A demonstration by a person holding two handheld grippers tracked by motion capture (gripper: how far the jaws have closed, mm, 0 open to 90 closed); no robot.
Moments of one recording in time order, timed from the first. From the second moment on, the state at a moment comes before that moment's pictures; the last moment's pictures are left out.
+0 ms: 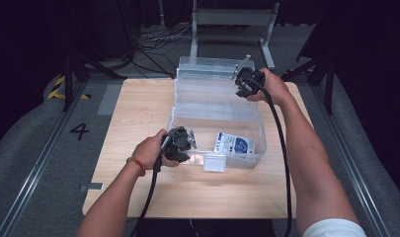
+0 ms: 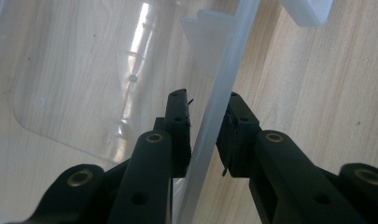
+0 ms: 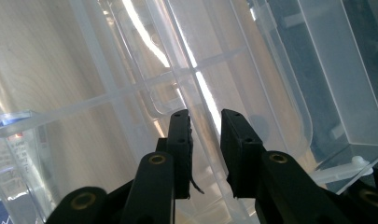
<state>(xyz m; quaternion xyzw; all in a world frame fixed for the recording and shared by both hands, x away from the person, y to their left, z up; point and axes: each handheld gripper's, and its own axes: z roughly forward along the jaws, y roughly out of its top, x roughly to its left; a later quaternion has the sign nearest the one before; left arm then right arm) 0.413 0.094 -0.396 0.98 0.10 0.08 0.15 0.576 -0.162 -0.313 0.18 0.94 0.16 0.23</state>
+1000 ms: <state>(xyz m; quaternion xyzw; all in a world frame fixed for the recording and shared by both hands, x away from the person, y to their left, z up) 0.408 0.097 -0.397 0.97 0.15 0.07 0.16 0.559 -0.164 -0.305 0.14 0.95 0.20 0.21</state>
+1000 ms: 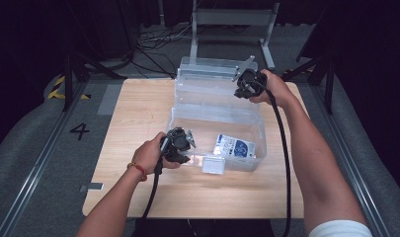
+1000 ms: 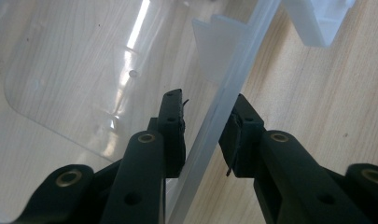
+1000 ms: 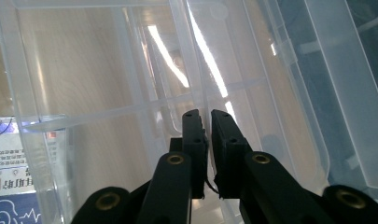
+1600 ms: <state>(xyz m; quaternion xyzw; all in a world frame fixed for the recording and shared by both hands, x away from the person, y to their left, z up) 0.403 0.100 -0.400 0.97 0.16 0.08 0.19 0.545 -0.164 -0.298 0.11 0.95 0.21 0.22</state>
